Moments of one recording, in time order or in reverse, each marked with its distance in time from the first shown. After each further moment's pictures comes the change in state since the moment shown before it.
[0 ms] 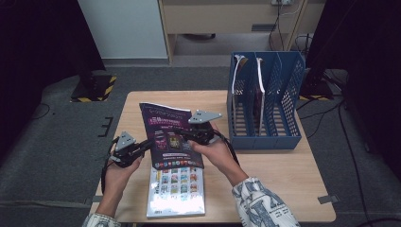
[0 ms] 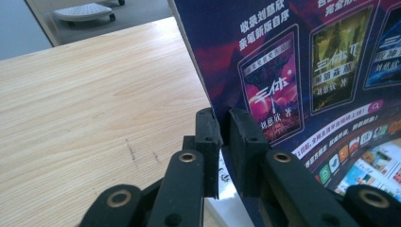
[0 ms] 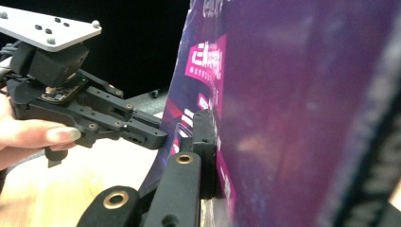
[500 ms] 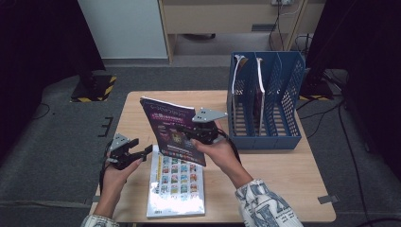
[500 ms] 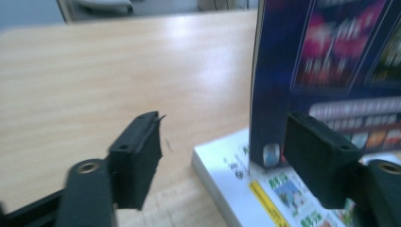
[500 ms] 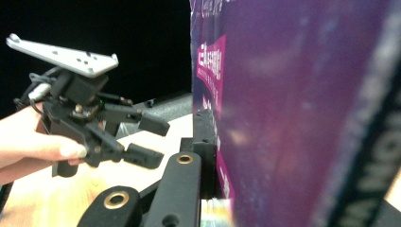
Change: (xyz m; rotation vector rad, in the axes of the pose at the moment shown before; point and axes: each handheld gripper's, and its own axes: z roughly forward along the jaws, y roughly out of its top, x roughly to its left) left arm 0.012 -0.019 0.006 0.021 0.038 -0.145; right arm 0.006 0.015 -0.021 -0.046 -0.022 -0.032
